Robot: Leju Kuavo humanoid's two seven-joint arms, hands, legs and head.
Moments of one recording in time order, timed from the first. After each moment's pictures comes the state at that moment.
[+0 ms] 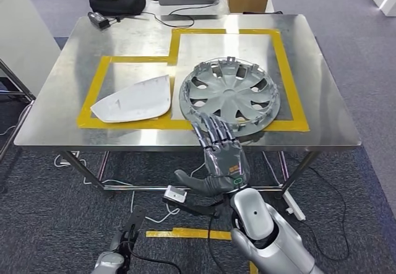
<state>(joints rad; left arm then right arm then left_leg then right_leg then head) -0.21 -0.22 0.16 -0.44 -0.41 0.30 0.12 -0.30 -0.06 0.71 -1.49 1.54 -0.25 0.21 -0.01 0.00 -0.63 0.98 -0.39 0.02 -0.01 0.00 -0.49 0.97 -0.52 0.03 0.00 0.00</state>
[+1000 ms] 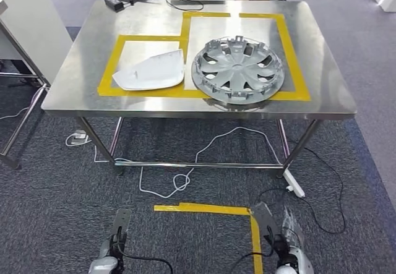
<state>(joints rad) -0.19 -0.21 0.16 -0.47 -0.22 0.40 0.12 0.08 0.03 0.07 -1.07 0.87 -0.28 0.16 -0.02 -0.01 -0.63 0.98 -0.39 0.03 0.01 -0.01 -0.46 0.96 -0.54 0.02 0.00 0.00</state>
